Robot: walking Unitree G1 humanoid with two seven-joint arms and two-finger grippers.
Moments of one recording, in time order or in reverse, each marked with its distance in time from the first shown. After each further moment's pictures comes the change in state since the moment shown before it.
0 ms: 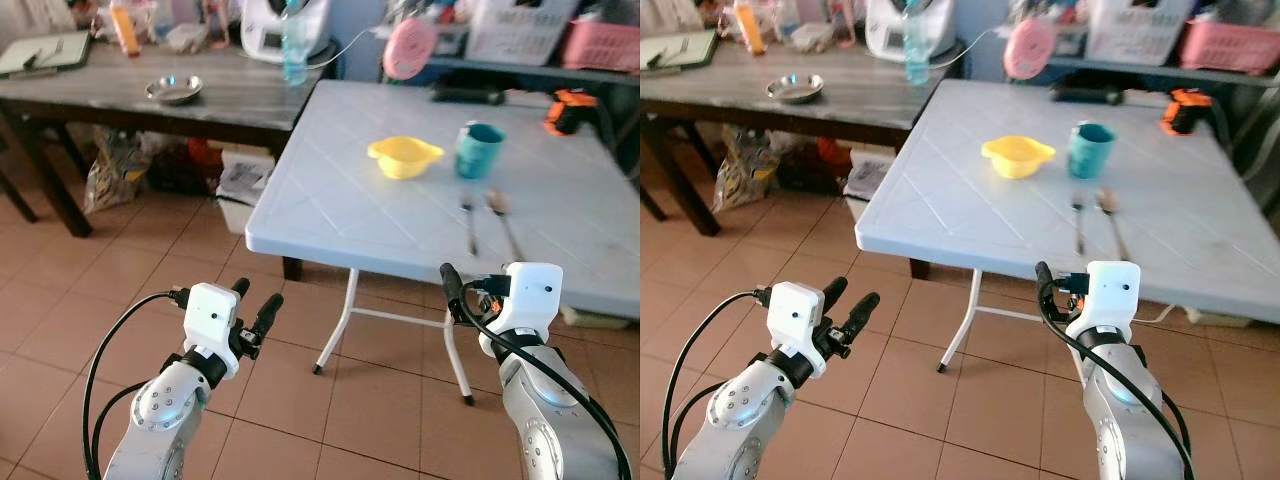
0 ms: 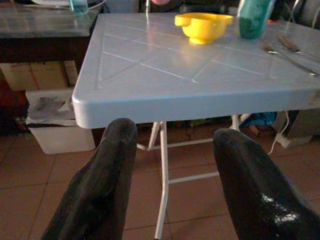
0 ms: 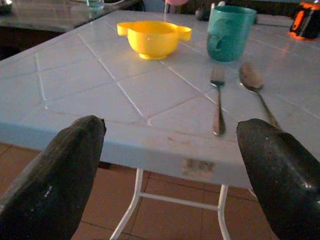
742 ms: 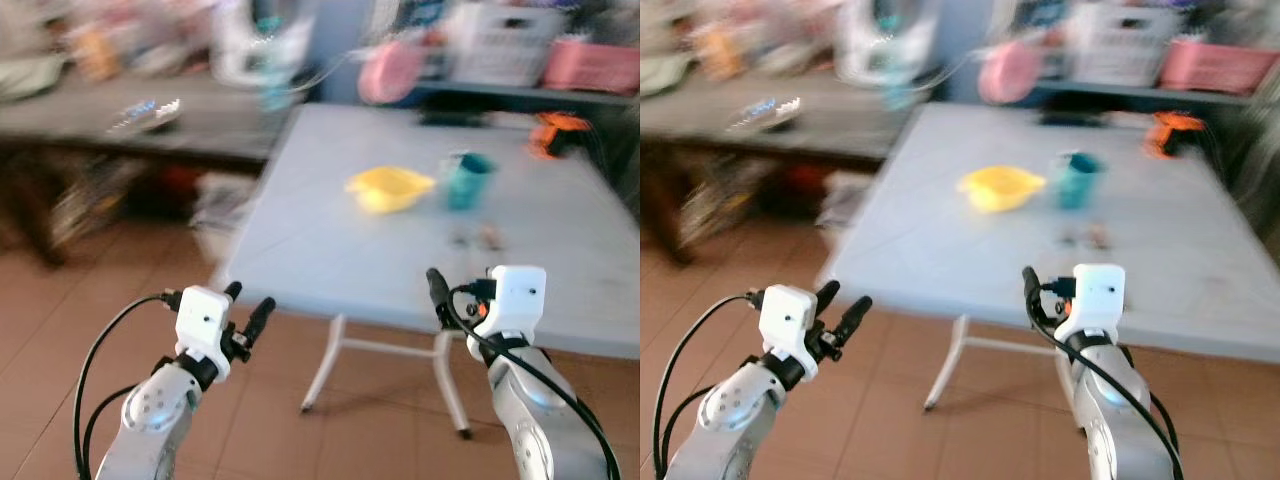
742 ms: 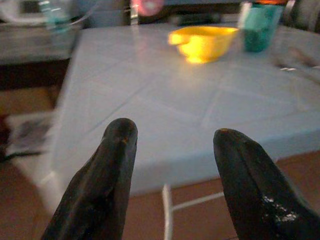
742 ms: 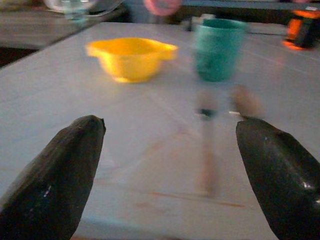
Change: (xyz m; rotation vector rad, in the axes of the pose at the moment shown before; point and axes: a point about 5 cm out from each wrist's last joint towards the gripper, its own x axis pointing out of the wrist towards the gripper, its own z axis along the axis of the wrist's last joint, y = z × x) left arm -0.001 0.003 -0.003 0.012 0.007 -0.012; right arm -0.001 0.008 -0.007 0.011 0.024 0.036
